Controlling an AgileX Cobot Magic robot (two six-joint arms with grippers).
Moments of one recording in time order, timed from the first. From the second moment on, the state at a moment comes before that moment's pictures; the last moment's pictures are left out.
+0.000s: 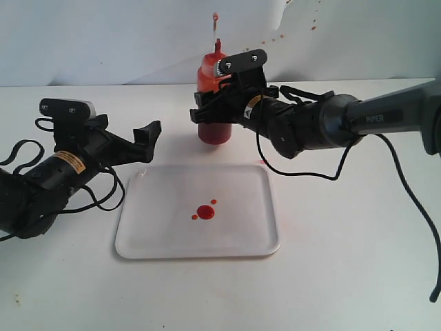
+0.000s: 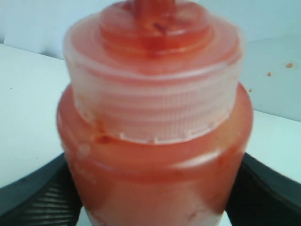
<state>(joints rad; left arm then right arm) -0.27 2.02 -0.72 0.10 -0.99 -0.18 0.48 2.26 -1.43 -0.10 -0.44 0.12</state>
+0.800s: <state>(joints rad) -0.27 2.02 -0.72 0.10 -0.99 -0.18 0.52 2.31 -1.44 -0.17 -0.50 0.16</state>
